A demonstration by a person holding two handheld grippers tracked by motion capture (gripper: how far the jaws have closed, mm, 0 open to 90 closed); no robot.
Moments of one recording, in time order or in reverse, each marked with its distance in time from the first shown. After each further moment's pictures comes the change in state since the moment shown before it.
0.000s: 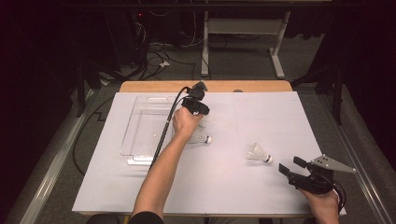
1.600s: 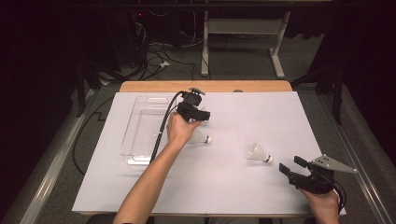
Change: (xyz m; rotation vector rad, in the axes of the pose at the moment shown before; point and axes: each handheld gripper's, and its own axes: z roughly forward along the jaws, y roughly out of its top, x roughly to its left) left arm -0.014 -0.033 -0.044 -0.187 -0.036 0.060; right arm 0.000 0.001 -0.001 -0.013 -0.007 -0.002
